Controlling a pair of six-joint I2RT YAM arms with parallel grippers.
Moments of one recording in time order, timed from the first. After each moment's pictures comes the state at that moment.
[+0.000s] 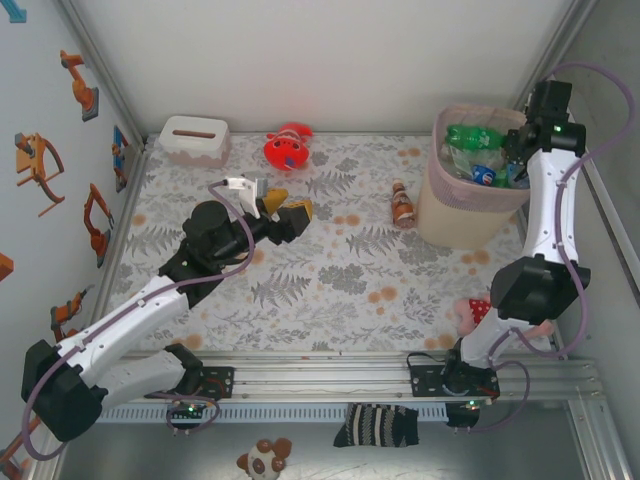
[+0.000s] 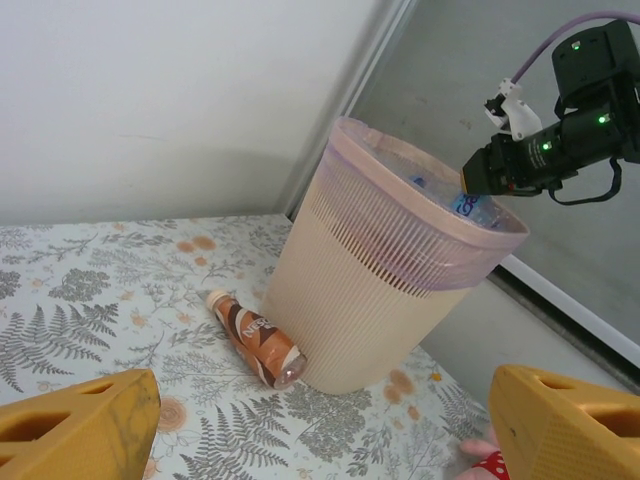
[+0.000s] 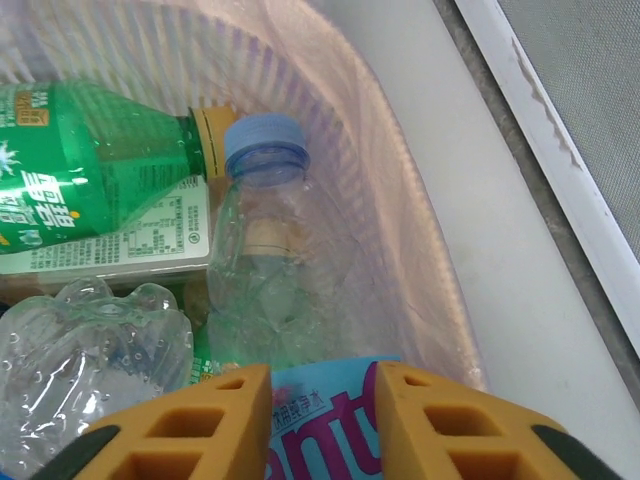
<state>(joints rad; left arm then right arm) -0.72 1.04 0.79 0.21 0.20 -0.43 -0.21 1.73 1.99 -1.10 0.25 -0.03</state>
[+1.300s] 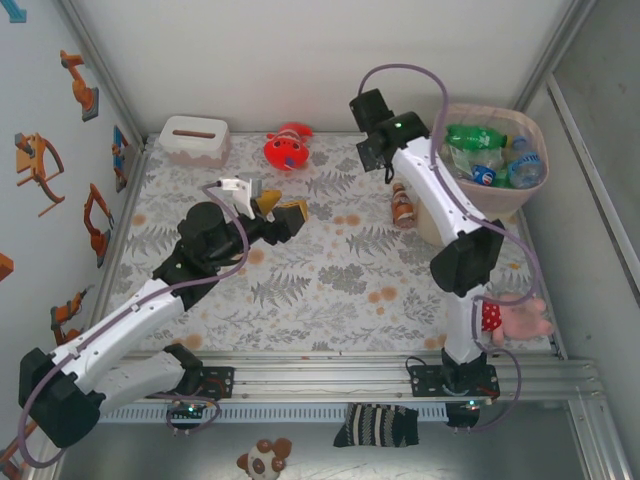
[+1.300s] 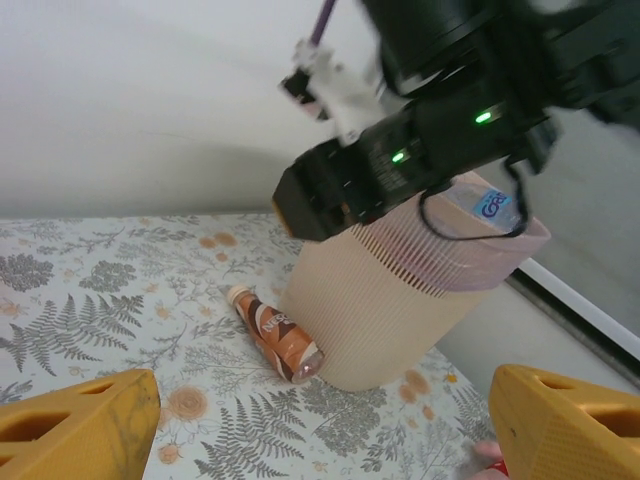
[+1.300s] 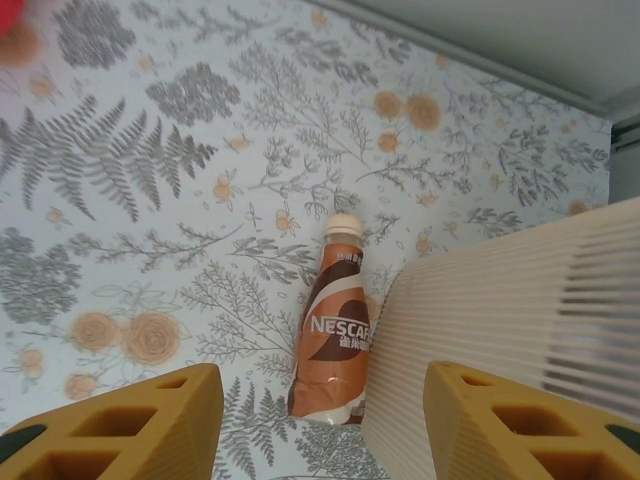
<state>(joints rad) -0.71 1.00 0.79 0.16 0.17 -0.43 0.50 2.07 2.25 -1.23 0.43 0.09</state>
